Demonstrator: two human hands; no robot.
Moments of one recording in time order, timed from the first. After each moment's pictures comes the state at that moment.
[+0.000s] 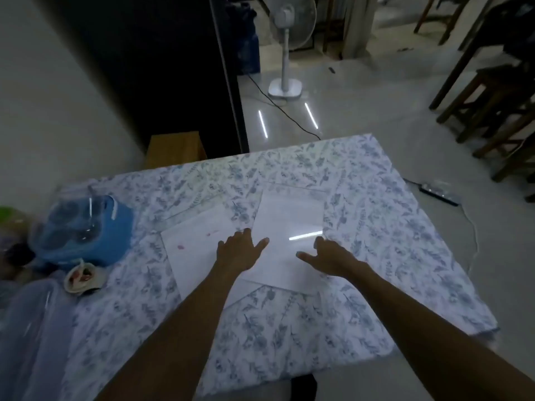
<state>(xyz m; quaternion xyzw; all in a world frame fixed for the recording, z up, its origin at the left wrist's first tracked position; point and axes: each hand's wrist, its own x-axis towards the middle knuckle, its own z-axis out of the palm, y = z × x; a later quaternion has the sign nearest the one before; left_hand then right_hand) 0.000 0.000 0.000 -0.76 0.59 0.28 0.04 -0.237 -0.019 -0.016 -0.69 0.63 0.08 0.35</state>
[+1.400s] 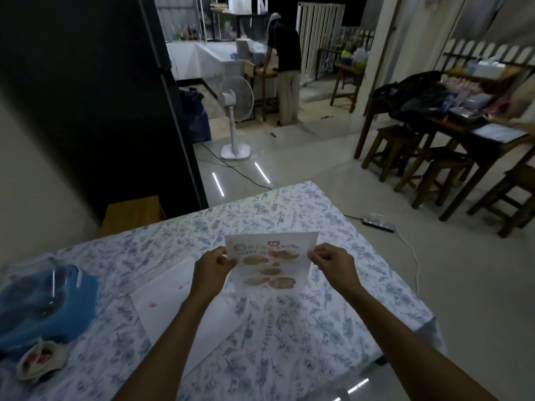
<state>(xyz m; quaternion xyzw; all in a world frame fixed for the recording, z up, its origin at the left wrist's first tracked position) 0.002 0.016 0.075 -0.64 0.61 0.33 -0.33 -0.294 0.043 0.086 -0.54 0.68 -0.37 0.31</state>
